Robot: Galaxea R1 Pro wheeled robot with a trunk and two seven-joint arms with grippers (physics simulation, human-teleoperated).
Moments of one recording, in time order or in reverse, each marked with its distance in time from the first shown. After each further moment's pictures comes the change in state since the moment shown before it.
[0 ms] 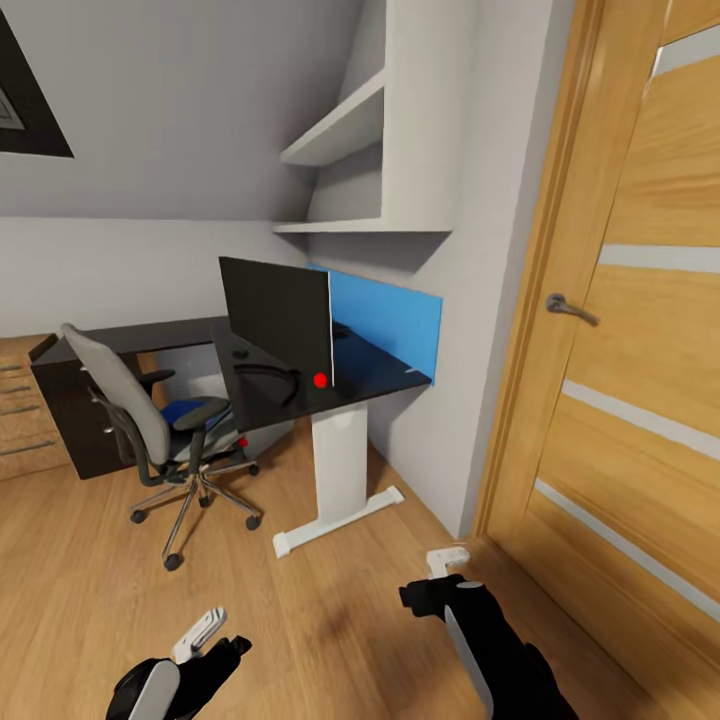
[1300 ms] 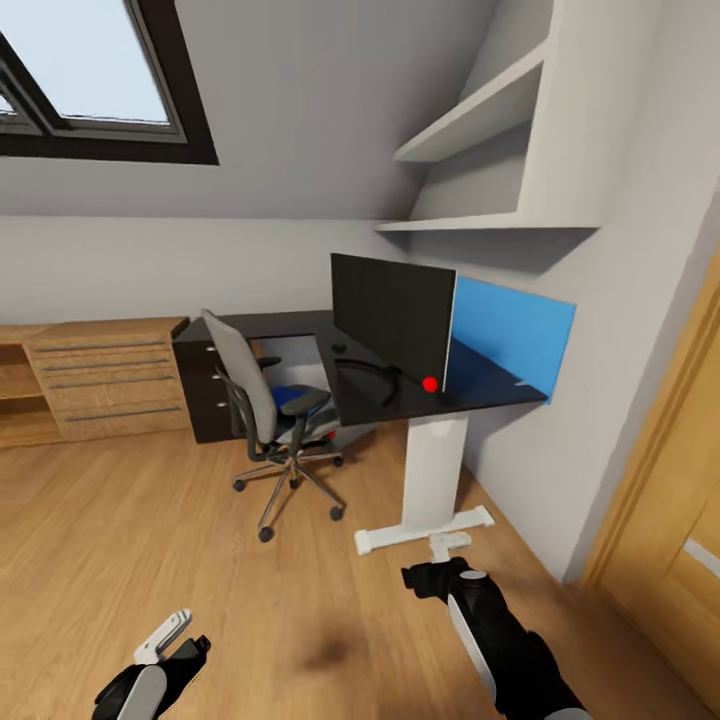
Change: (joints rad) left arm 0.011 0.042 -0.007 0.001 0.000 -0.214 0.151; right arm -0.026 -0.017 0.008 -0.009 -0.001 -0.058 0.004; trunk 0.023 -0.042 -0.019
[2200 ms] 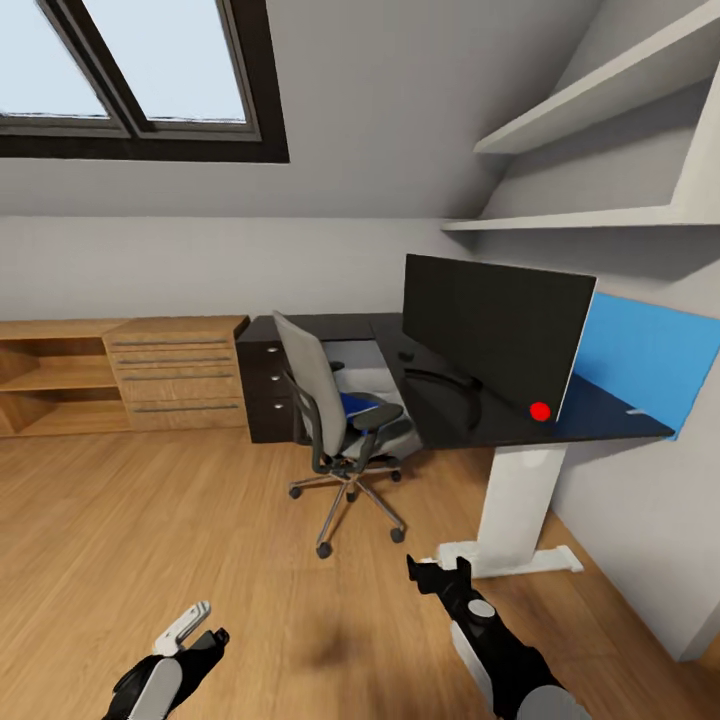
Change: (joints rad) left arm 0.000 -0.006 -0.082 -0.038 0.037 0.024 0.015; right arm -0.105 0.002 -0.071 0.451 -0.044 -0.622 -0.010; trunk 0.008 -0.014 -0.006
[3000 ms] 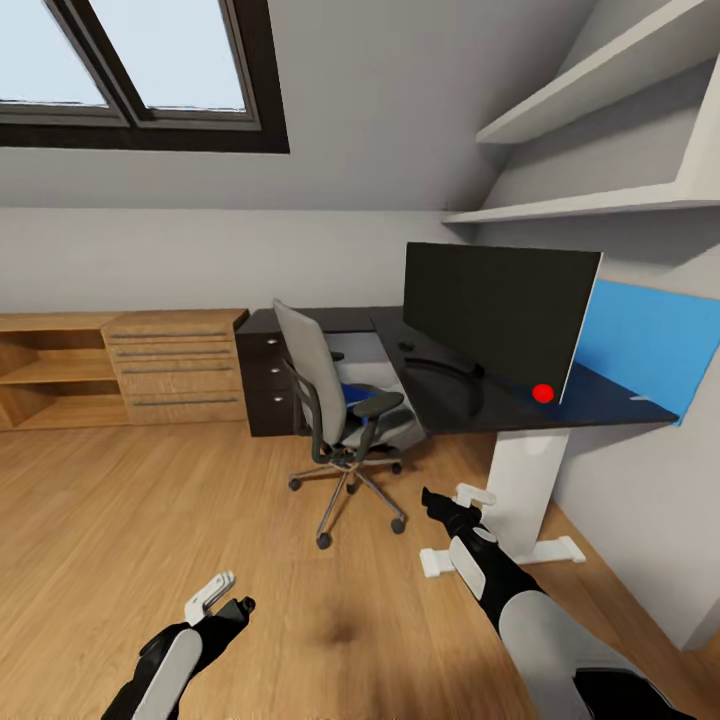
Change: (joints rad) left arm -0.049 0.003 -0.104 -0.045 0.058 0.017 -0.006; right arm -0.245 0.008 -0.129 0.122 -0.221 -0.008 -0.094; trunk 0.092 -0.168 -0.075
